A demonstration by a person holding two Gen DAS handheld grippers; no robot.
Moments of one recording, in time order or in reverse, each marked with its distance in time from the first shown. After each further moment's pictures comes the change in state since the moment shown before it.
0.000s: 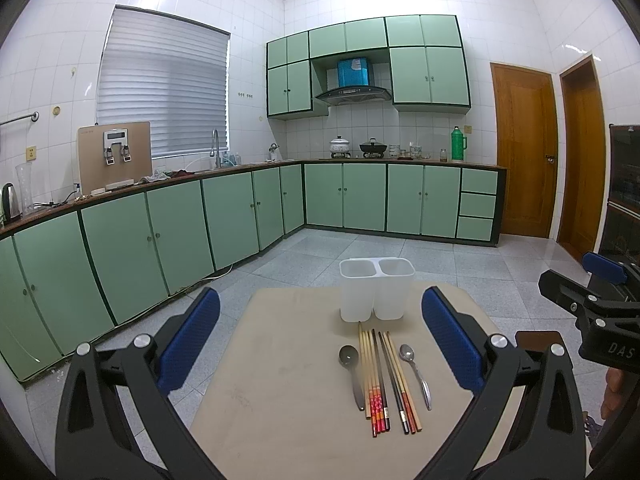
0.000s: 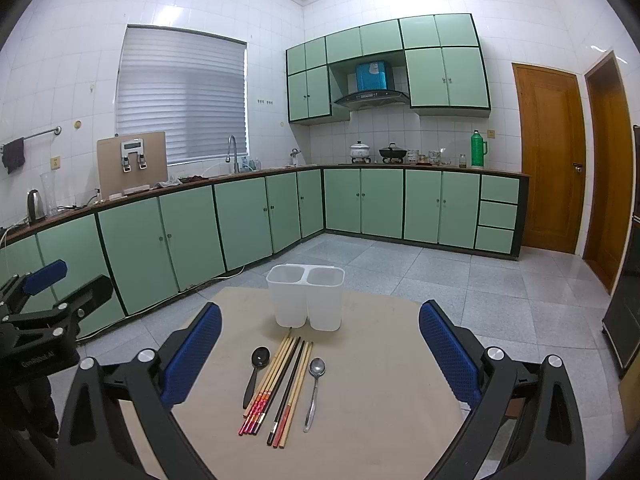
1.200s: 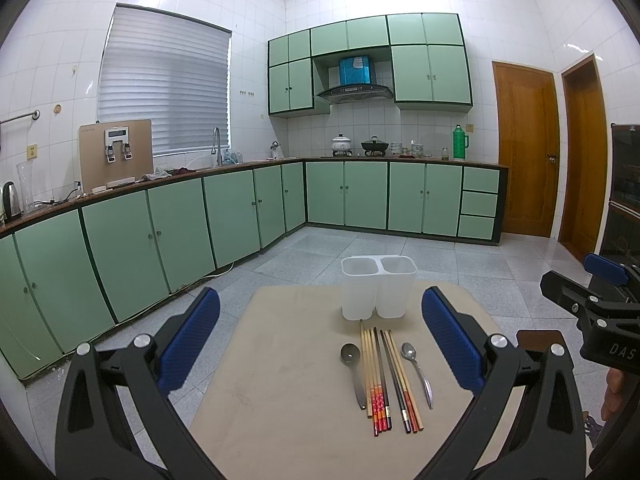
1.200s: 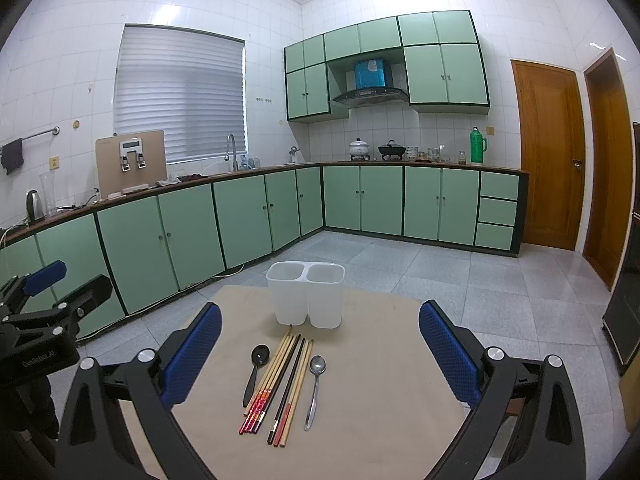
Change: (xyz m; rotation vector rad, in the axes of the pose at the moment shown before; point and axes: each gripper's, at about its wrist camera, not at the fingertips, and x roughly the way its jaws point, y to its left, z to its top) left arm 0.000 0.001 0.000 -0.001 0.003 0.004; right arm -0.001 0.000 -0.001 0.008 0.002 0.000
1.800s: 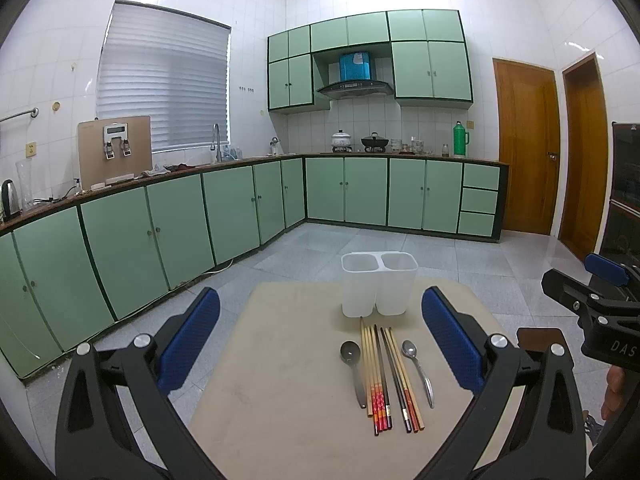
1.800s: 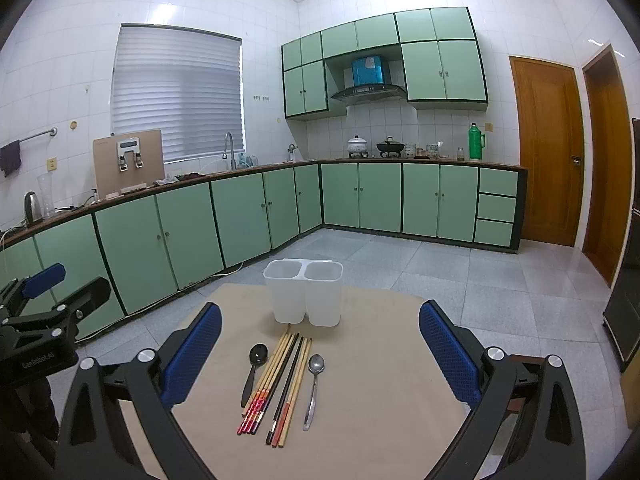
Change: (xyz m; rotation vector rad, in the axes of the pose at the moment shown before) left arm 0.013 0.005 -0.007 -0.001 0.015 0.001; right arm 0.008 -0.006 -0.001 0.011 0.012 -0.002
